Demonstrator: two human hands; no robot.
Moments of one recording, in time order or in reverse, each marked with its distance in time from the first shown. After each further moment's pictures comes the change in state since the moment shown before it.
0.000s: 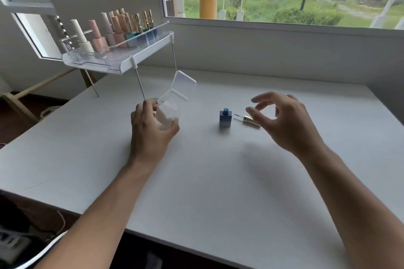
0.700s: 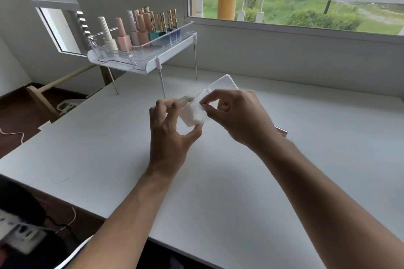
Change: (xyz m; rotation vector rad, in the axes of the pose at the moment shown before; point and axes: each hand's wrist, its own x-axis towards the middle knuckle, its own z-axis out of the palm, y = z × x) left_hand -0.006 0.006 -0.015 -0.018 0.087 0.172; right_hand 0.041 -0.114 0.086 0.137 -0.161 -0.200
